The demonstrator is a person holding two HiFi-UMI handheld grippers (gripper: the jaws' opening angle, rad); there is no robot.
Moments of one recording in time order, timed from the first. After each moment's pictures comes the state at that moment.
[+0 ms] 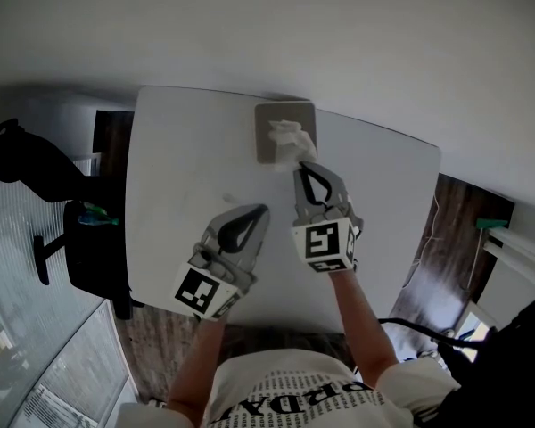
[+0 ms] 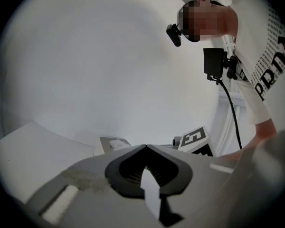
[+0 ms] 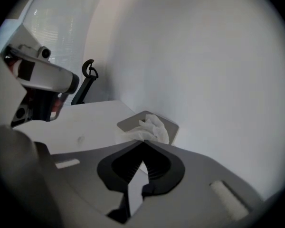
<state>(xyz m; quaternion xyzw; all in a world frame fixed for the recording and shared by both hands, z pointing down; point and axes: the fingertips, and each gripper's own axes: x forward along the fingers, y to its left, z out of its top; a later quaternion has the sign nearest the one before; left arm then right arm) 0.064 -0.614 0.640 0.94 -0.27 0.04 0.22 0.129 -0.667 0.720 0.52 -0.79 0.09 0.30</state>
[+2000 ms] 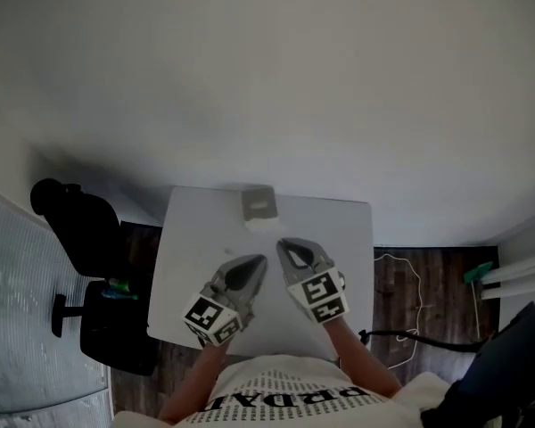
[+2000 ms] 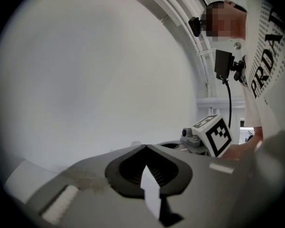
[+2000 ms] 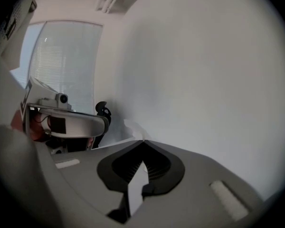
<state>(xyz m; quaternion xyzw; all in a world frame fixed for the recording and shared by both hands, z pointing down) 0.078 -0.480 0.440 0.97 -0.22 -0.02 0.13 0.114 -0.513 0.467 0.52 -0.83 0.09 0.17</state>
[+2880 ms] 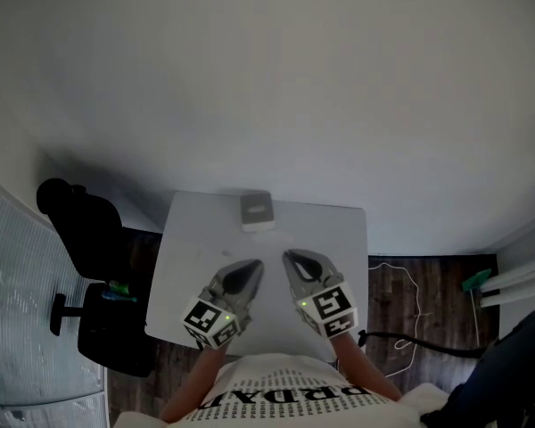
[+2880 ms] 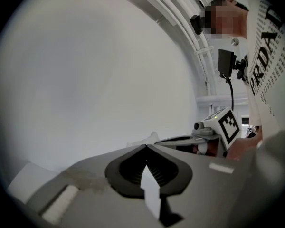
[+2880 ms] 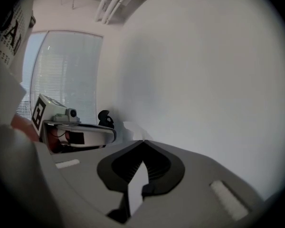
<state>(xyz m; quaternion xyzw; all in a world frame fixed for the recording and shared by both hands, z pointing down) 0.077 -0.451 0.429 0.97 -0.23 -0.02 0.12 0.127 -0.458 0.430 0.53 -0.84 0.08 0.14</state>
